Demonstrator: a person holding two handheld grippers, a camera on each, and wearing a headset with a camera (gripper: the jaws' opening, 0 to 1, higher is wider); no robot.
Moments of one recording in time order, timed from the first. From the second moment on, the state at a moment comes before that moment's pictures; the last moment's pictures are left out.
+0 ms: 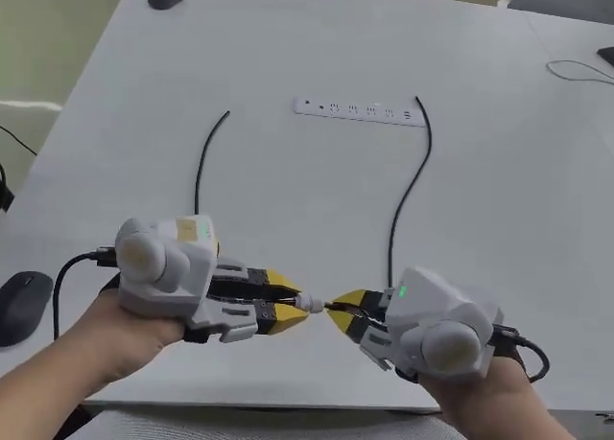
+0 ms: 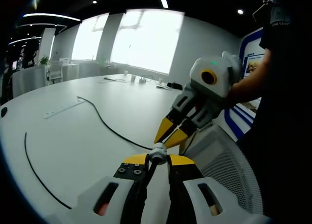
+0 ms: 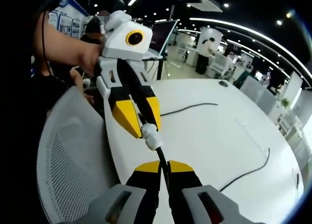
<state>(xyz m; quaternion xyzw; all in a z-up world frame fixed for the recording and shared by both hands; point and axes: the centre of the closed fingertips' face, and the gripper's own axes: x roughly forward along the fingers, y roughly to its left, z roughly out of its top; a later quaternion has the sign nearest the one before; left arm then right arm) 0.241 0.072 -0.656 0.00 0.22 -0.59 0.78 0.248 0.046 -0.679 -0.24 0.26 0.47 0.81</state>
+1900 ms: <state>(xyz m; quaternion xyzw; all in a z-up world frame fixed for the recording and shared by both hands) 0.237 0.072 -0.654 -0.01 0.23 -0.60 0.77 0.253 -0.006 -0.712 -0.12 0.35 0.39 0.84</state>
